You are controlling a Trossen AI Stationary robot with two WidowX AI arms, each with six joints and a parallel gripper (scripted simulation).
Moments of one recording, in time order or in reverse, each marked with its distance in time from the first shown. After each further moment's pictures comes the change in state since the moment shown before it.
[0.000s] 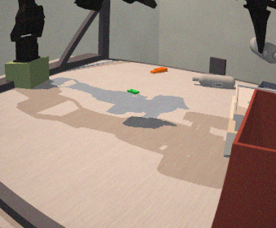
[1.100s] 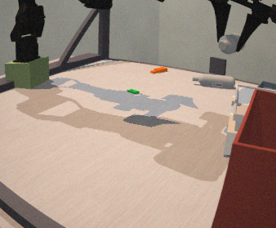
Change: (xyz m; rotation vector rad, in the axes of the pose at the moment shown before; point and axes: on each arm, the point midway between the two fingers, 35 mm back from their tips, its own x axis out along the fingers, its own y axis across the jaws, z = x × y) left arm 0.009 -0.060 -0.031 0.489 0.078 -0.125; right arm 0.002 -0.011 -0.010 0.220 0.036 -0.024
